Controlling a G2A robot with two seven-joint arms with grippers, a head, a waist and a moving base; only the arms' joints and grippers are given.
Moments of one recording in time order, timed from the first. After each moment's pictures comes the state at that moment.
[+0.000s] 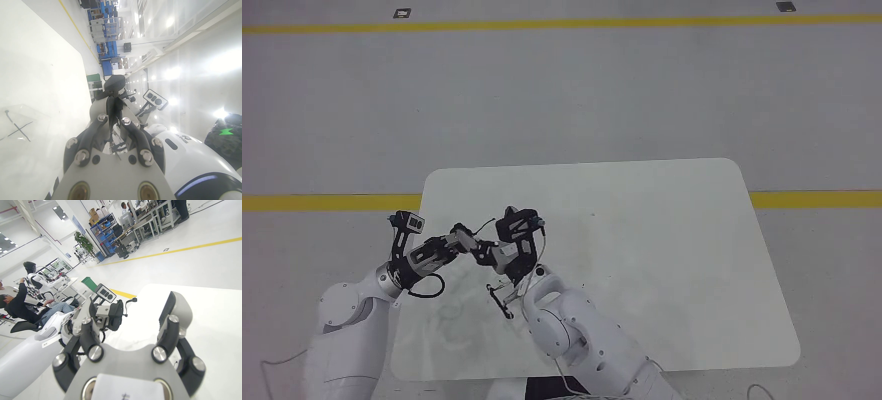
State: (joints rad) left arm 1.60 -1.23 -1.79 -1.46 -0.50 -0.34 -1.27; right arm -1.43 -1.63 0.73 -1.60 -1.13 0.13 0.02
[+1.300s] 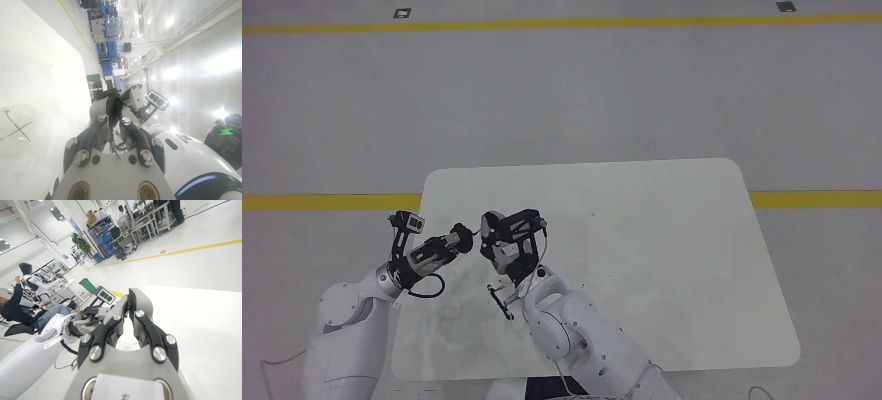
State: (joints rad) left arm 1.60 -1.23 -1.79 -1.46 -0.50 -0.34 -1.27; right arm -1.43 -1.62 0.72 -1.63 -1.16 0.16 0.03
